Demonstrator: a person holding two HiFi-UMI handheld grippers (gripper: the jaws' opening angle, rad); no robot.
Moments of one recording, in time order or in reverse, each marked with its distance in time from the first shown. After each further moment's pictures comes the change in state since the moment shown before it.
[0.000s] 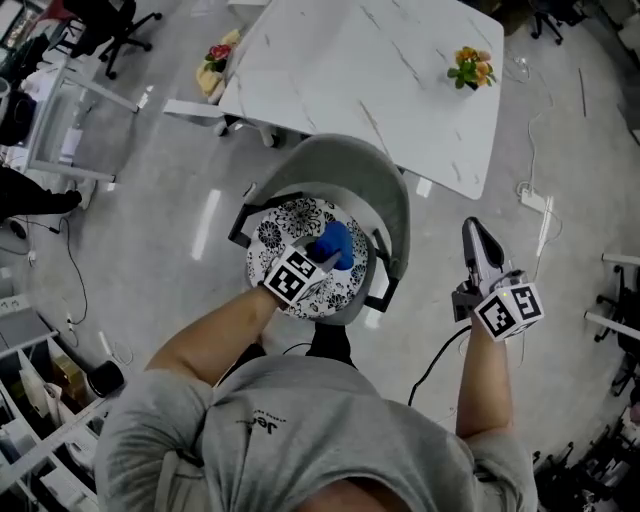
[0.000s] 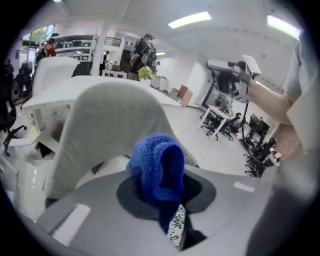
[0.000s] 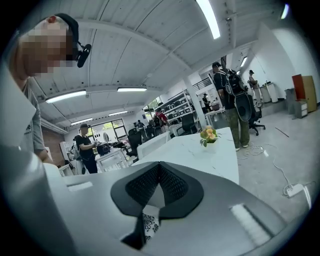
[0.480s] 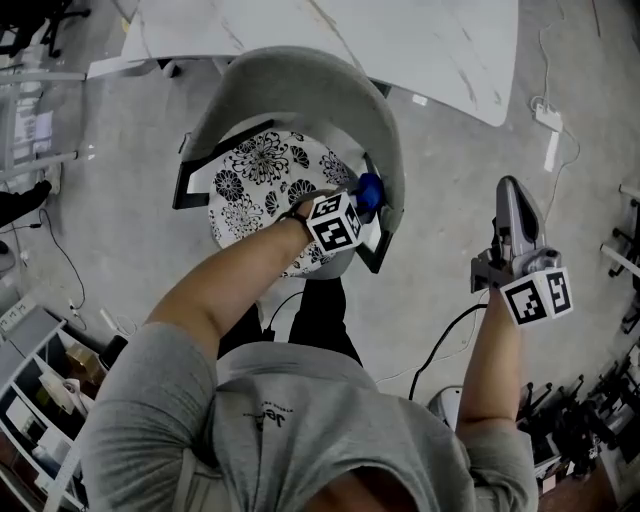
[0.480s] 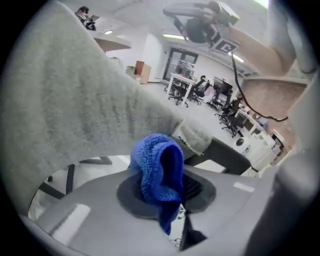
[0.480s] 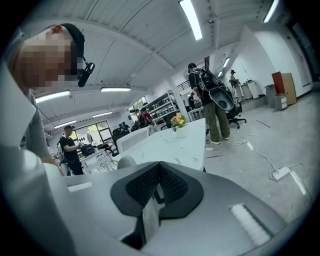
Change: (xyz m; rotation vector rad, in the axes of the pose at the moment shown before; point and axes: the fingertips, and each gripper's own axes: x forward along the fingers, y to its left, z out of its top) left arm 0.197 -0.072 -0.051 0.427 0.230 -0.308; right arm -0.023 -0.098 -0.078 0.080 -0.009 -0.162
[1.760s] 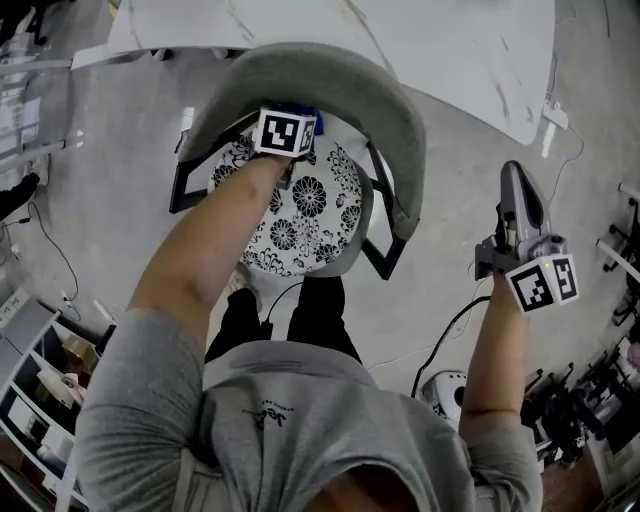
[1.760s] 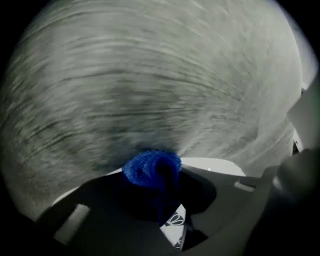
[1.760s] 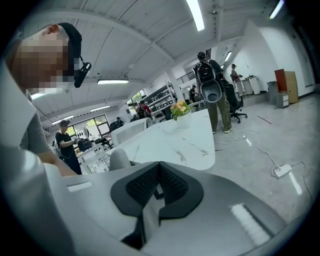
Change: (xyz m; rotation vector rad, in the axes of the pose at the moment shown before) left arm -0.090 0.247 -0.114 -0.815 -0.057 0.509; right arm 0.065 0.000 -0.023 -0.001 0.082 -0.017
